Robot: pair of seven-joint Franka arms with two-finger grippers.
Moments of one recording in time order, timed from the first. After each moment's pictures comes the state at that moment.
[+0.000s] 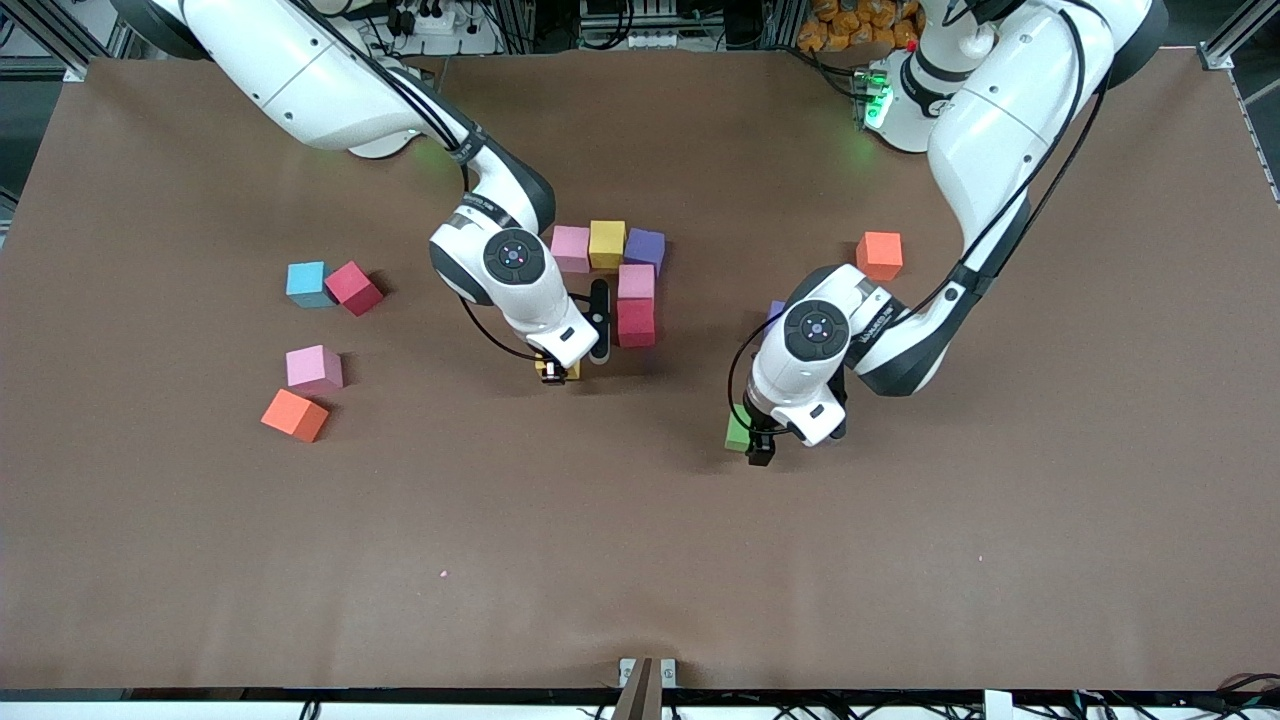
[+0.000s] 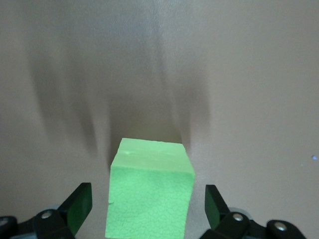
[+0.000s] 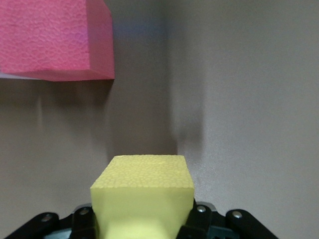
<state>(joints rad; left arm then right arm) -0.12 0.79 -0.49 -1.60 0.44 2.37 -2.27 0.16 0.64 0.53 -1.86 -0.44 2.39 -0.66</state>
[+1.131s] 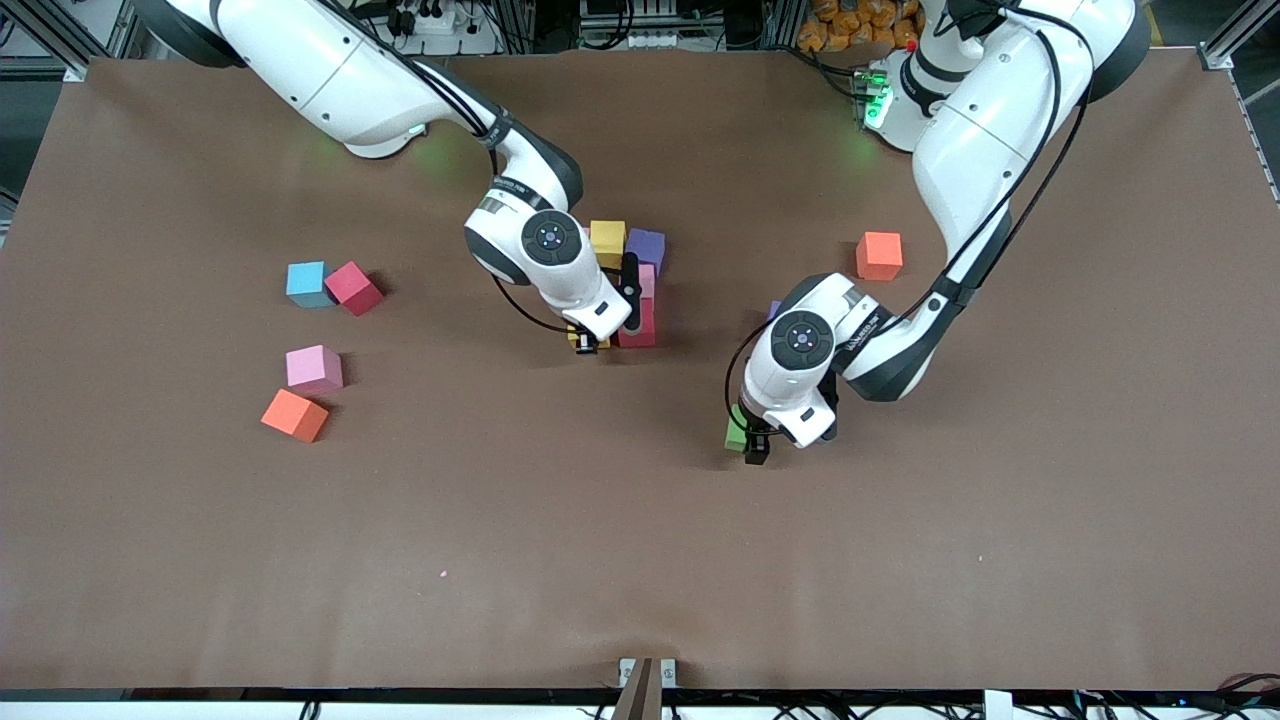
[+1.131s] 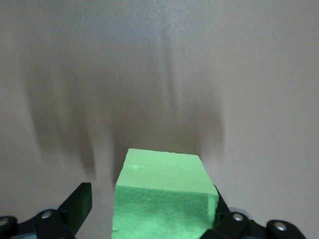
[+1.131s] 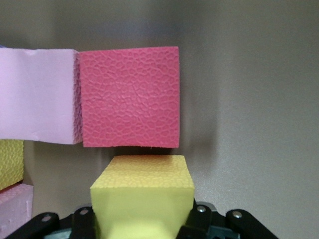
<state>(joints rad) -0.16 0.82 -0.45 -1.59 0.44 2.37 -2.27 0.21 0.67 0.57 -1.88 -0.39 2.39 -0.62</state>
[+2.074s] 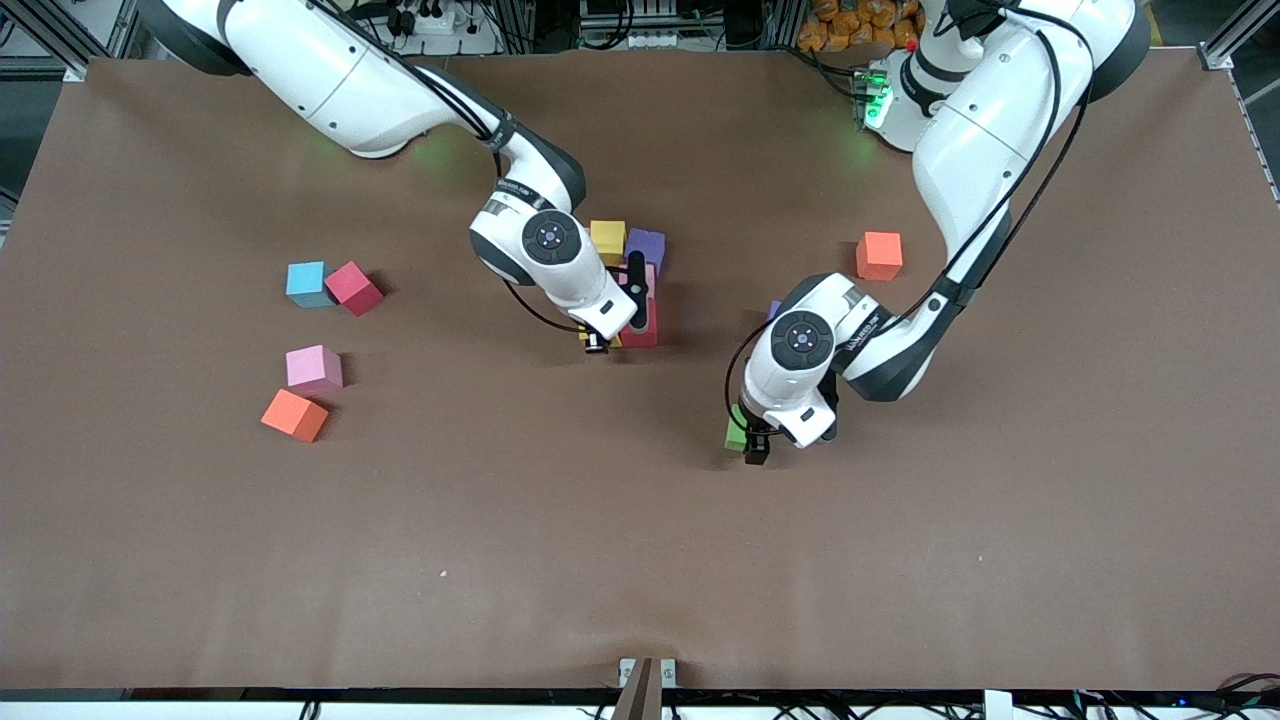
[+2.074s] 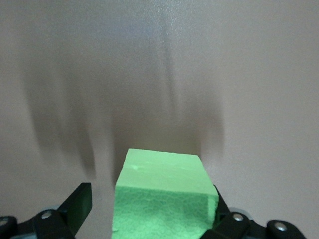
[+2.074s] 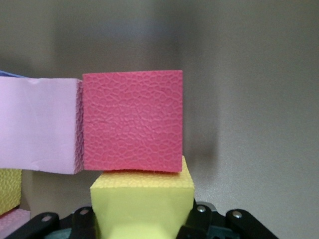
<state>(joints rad) -0.16 0.82 -0.45 -1.59 0.44 2.37 -2.27 0.21 0.69 0.58 -1.88 -0.38 2.45 -0.62</state>
